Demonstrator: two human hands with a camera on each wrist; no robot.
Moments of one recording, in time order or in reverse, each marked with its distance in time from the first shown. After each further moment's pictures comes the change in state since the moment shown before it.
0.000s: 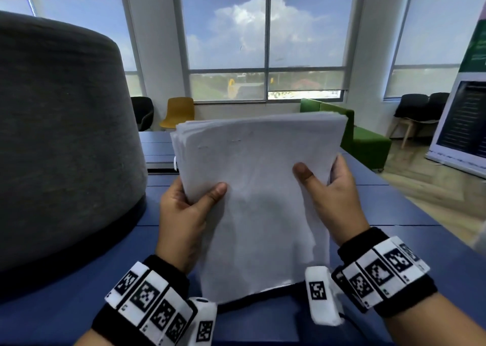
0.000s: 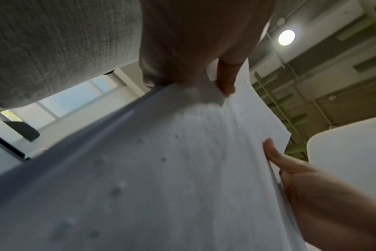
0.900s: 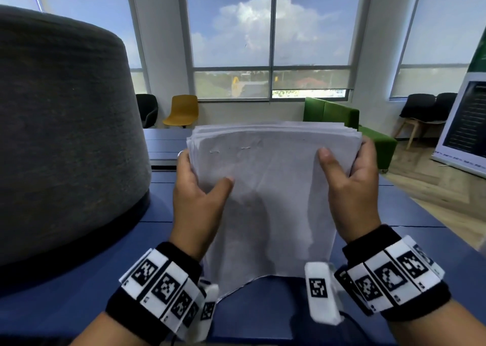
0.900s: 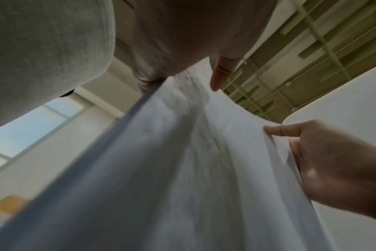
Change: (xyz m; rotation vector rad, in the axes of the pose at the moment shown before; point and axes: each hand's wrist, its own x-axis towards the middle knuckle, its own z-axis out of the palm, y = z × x) left_hand 0.002 0.011 0.010 0.228 -0.043 0.140; right_hand -0.003 -0.021 0.002 -0.051 0.146 -0.181
